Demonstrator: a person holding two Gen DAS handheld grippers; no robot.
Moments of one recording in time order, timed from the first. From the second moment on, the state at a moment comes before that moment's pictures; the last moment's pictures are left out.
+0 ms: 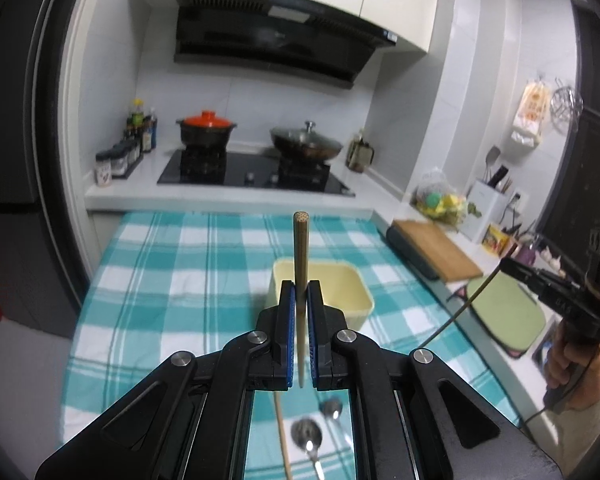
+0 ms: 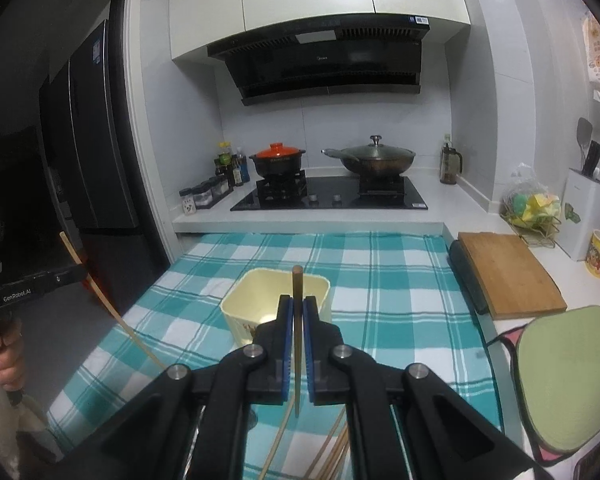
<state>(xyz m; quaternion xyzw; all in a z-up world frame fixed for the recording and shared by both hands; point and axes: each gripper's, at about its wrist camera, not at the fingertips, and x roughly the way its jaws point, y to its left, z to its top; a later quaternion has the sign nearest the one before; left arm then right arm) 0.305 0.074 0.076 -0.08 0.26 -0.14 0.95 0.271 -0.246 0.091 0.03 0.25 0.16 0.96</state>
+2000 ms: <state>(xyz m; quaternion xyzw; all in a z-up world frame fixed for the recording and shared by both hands) 0.191 0.077 -0.086 -0.02 0.38 -0.03 0.92 0.165 -0.245 -0.019 -0.06 0.28 0.10 0.95</state>
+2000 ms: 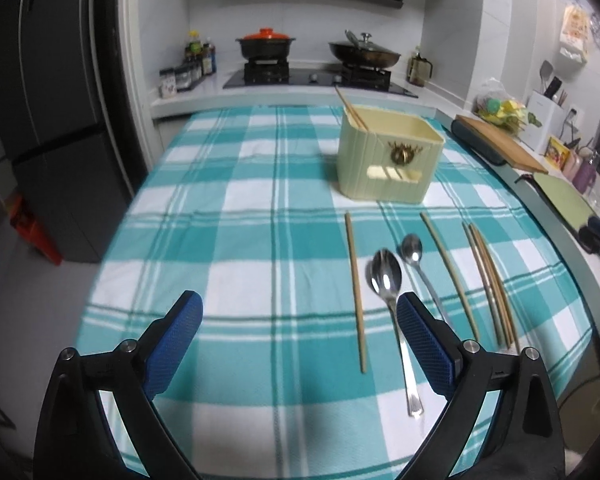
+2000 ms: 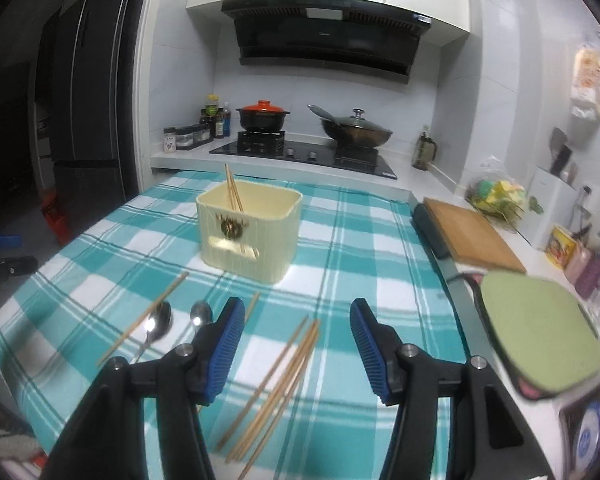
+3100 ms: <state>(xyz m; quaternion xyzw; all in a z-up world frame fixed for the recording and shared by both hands) 0.237 0.032 -0.187 0.01 0.47 -0.04 0.88 0.130 -0.260 -0.126 0.01 0.38 0.06 0.92</state>
